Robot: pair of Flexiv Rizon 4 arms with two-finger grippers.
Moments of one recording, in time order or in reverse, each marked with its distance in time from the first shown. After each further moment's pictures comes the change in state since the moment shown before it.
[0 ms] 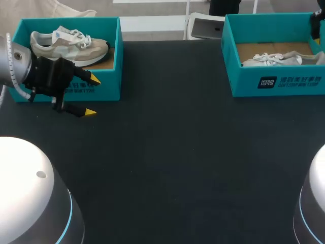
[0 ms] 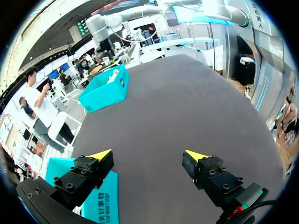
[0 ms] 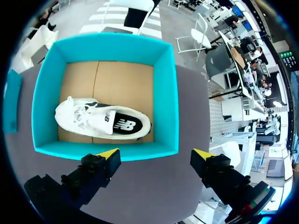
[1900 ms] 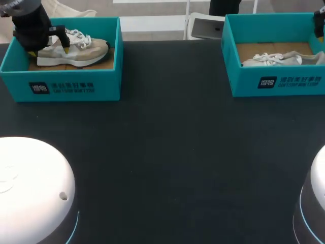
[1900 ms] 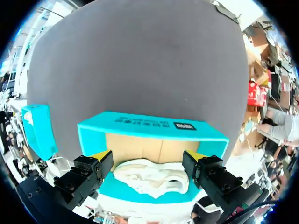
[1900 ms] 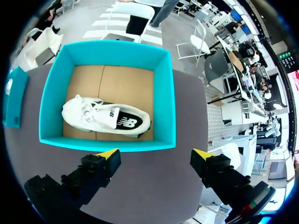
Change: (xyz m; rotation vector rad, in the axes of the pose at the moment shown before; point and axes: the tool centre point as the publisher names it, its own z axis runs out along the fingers) left arm -0.174 0.122 -0.102 -0.608 0.591 1.336; right arm -0.003 -0.014 -0.018 -0.058 0.005 -0.001
